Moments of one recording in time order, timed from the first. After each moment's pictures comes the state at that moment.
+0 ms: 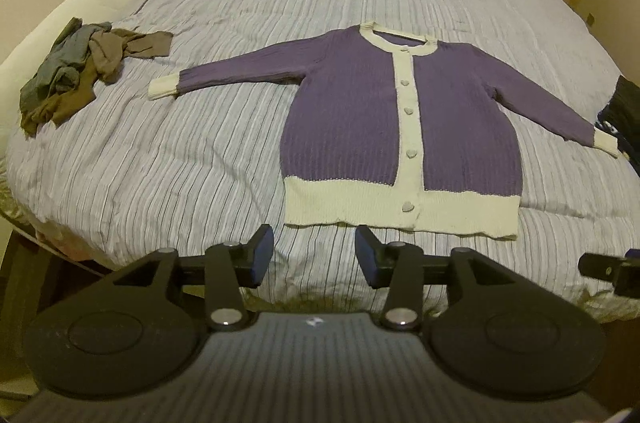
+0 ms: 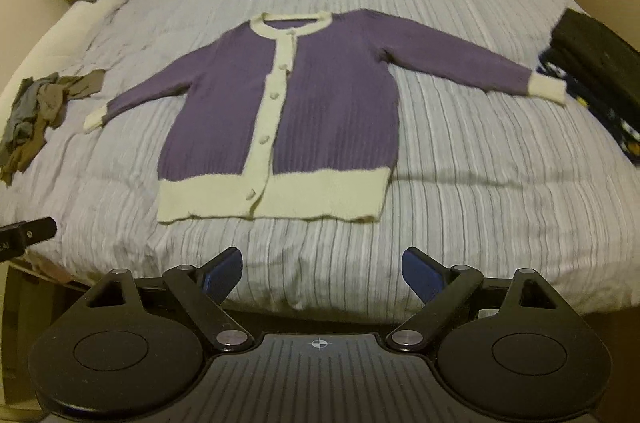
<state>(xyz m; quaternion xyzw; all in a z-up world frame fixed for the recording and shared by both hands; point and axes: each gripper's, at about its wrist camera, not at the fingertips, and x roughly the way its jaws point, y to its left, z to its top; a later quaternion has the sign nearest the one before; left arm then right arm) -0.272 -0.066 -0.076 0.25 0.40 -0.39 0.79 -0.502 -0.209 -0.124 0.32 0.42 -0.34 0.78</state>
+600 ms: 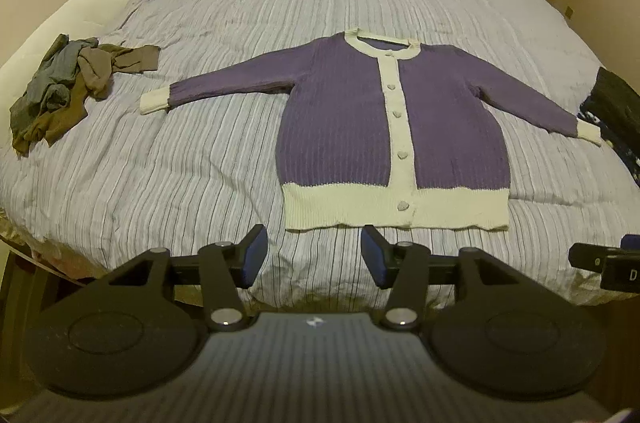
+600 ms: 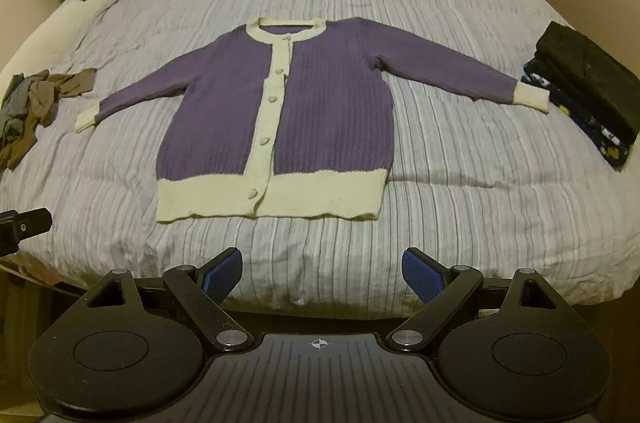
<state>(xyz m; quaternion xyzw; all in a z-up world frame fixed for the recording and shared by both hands) -0.268 -0.043 -0.062 0.26 0.39 -0.41 0.78 -0.493 -0.178 -0.100 0.29 0.43 -0.37 0.77</state>
